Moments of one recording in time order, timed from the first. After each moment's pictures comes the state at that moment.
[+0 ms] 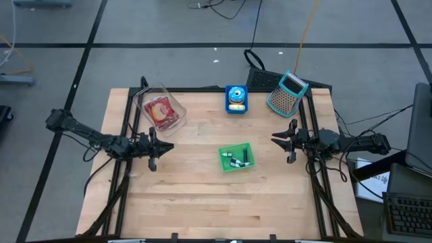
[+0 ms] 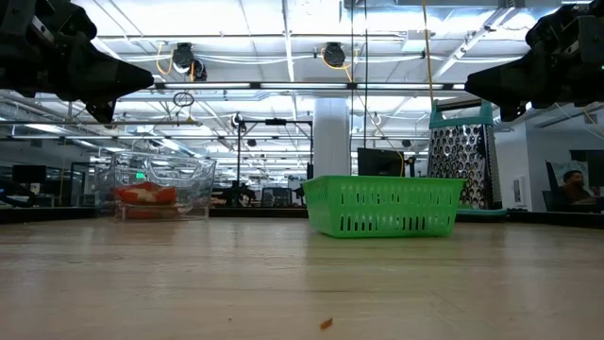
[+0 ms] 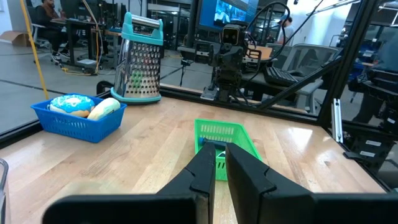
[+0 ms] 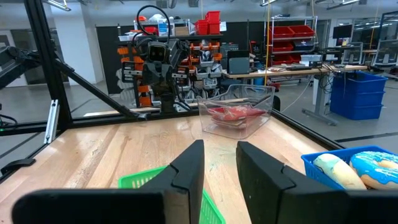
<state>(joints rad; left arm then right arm) -0.38 0.45 0.02 0.45 -0.50 -0.16 0.09 0.01 0.02 0.02 0.26 0.04</state>
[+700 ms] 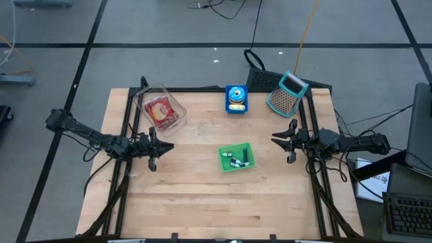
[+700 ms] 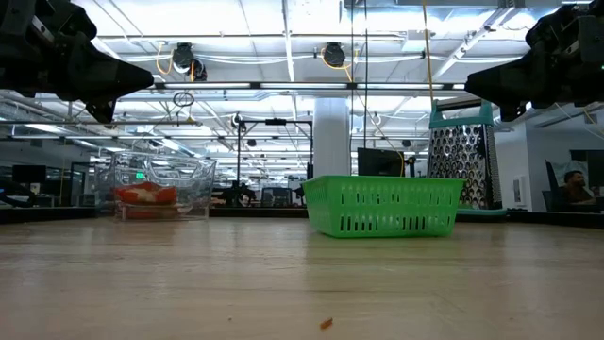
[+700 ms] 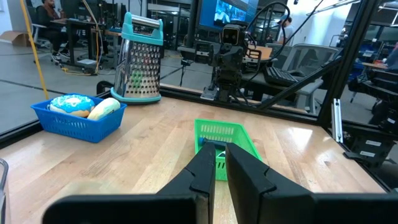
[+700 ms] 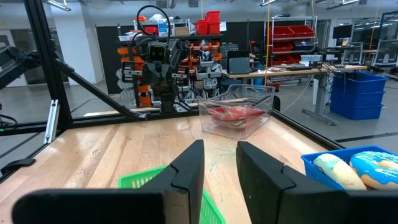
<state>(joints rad) -0.38 0.45 0.02 0.45 -0.50 -0.16 0.09 0.01 0.02 0.02 0.26 0.04</state>
